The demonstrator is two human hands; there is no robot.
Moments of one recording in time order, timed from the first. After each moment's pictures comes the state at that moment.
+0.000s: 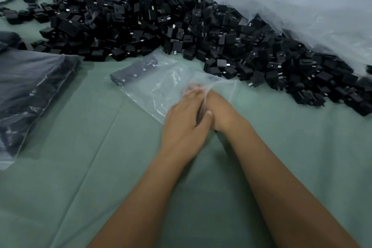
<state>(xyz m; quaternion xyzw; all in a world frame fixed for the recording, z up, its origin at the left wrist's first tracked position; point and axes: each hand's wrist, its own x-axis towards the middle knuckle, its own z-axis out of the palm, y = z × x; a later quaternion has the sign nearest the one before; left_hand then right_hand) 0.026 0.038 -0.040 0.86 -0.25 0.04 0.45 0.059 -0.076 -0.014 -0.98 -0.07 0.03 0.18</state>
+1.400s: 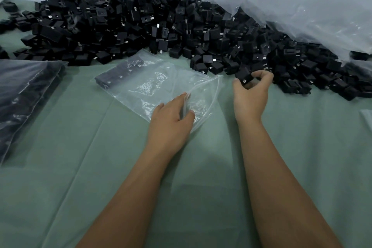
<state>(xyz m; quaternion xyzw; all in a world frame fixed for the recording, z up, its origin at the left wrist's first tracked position) 0.026 0.040 -0.041 0.87 -0.17 -0.02 0.46 0.032 -0.149 -0.041 -0.69 0.32 -0.40 0.51</state>
